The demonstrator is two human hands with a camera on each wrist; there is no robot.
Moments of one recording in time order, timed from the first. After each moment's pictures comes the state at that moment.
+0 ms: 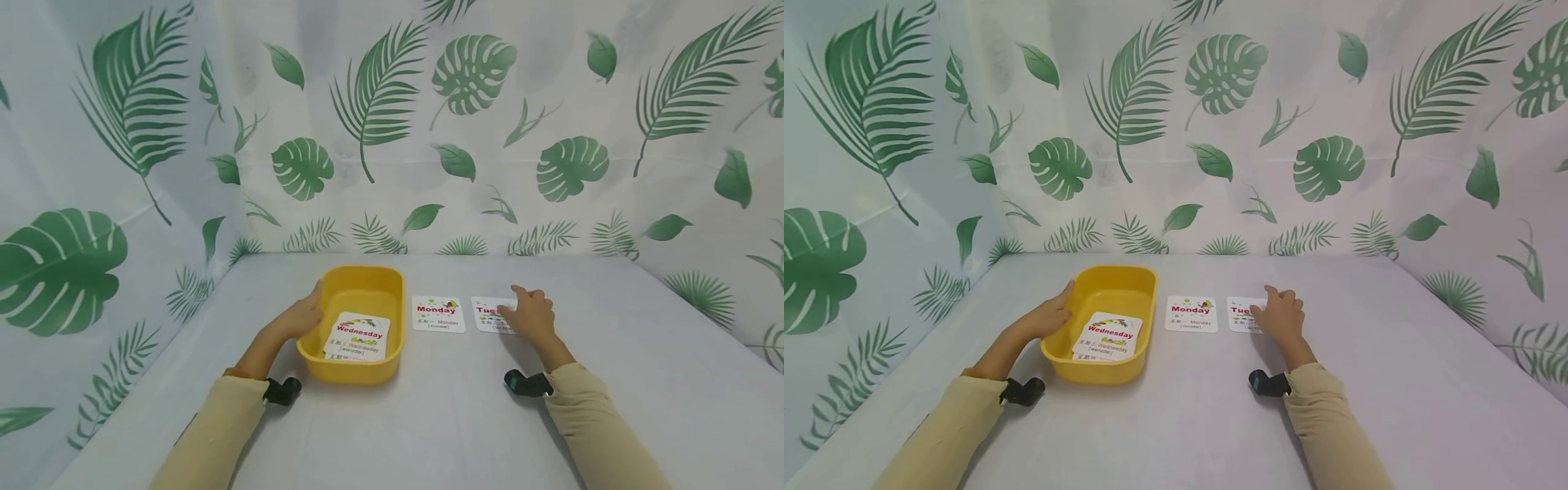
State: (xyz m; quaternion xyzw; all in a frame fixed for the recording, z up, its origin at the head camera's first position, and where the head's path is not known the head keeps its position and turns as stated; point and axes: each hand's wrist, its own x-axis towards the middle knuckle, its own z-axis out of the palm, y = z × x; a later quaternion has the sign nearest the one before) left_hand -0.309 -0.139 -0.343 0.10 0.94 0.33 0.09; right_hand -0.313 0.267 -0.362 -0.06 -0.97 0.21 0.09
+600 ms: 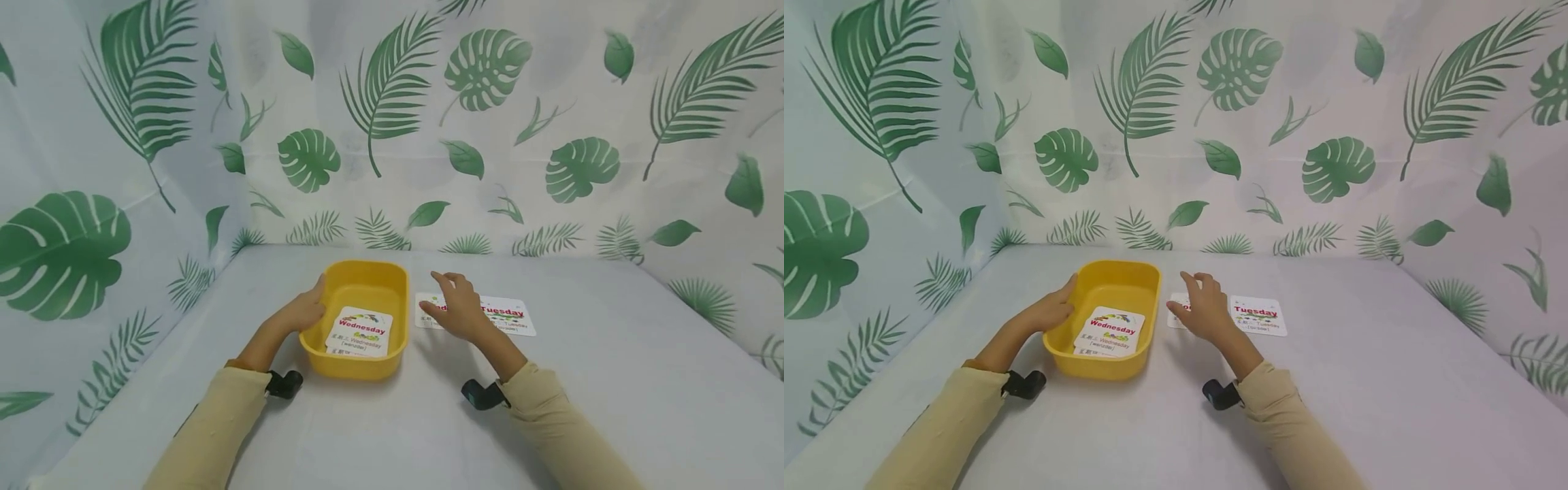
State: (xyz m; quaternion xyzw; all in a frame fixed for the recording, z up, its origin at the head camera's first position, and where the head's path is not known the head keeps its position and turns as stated) left_hand -0.312 -0.143 -0.343 0.10 0.93 0.33 0.10; right_hand -0.285 0.142 -0.325 0.12 -0.96 0.23 0.07
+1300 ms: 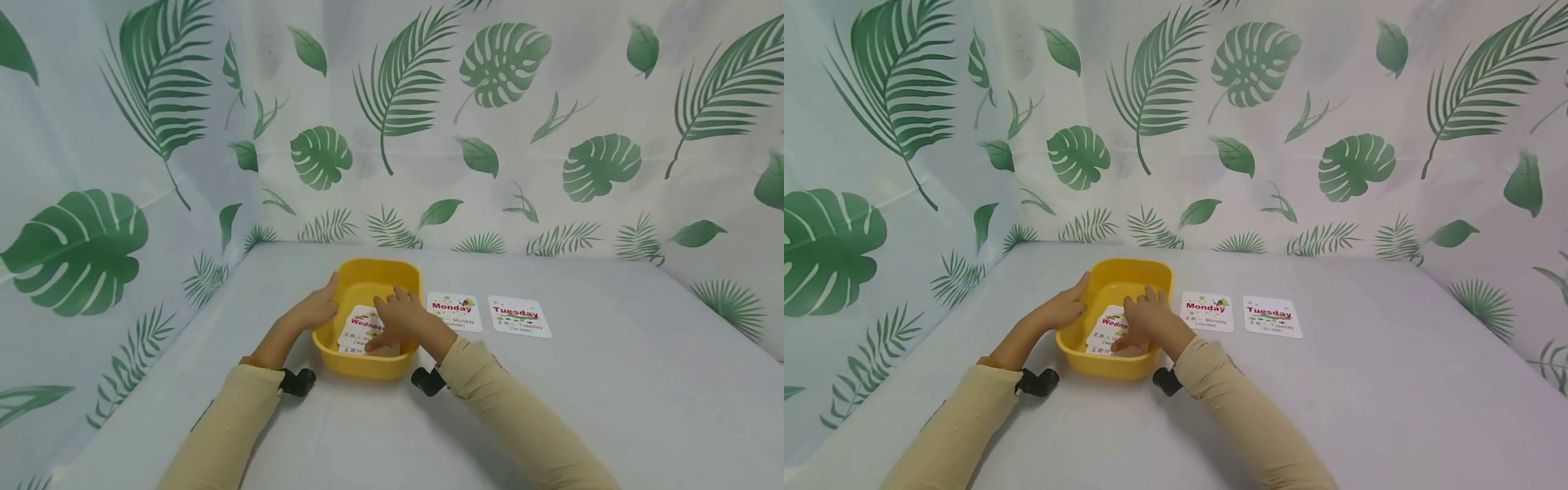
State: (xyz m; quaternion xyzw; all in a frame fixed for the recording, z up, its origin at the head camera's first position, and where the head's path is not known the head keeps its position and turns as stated) left_hand -0.314 -0.143 -0.342 0.11 0.94 0.32 0.09; right_hand -0.296 0.039 -0.320 0.21 -0.97 -0.02 -0.11
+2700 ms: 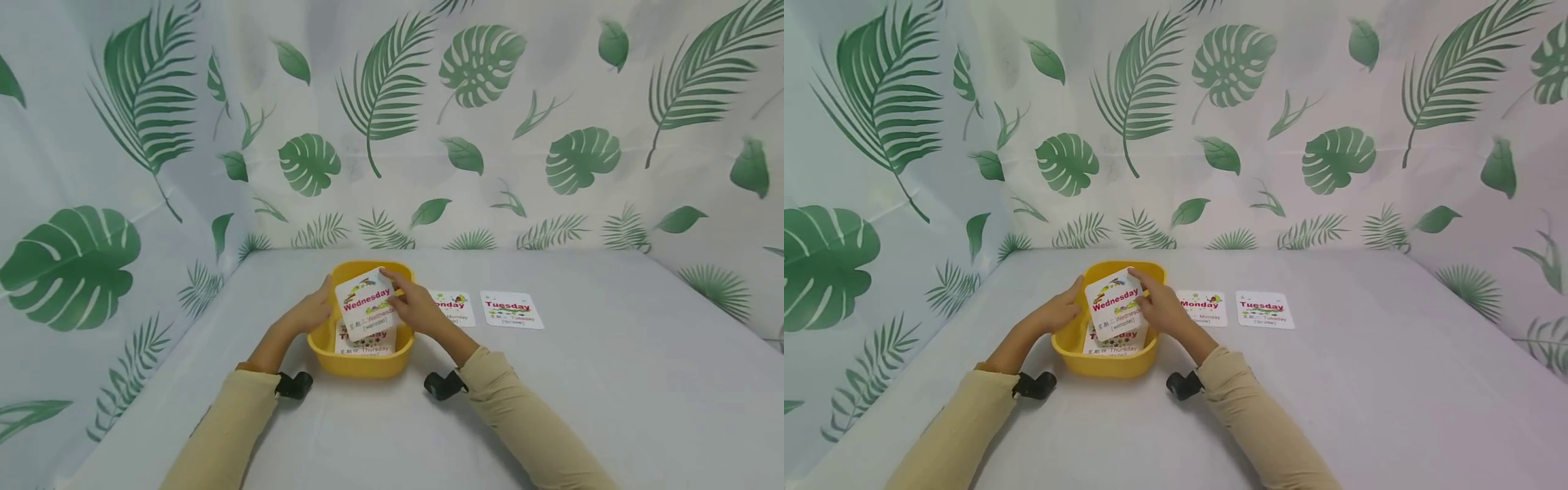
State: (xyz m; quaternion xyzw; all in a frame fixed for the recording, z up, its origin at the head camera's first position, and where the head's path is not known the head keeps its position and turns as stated) left_hand -0.310 -0.138 -0.343 0.09 0.93 0.33 0.10; right_hand -0.300 0.088 -0.335 0.23 -0.88 0.42 0.03
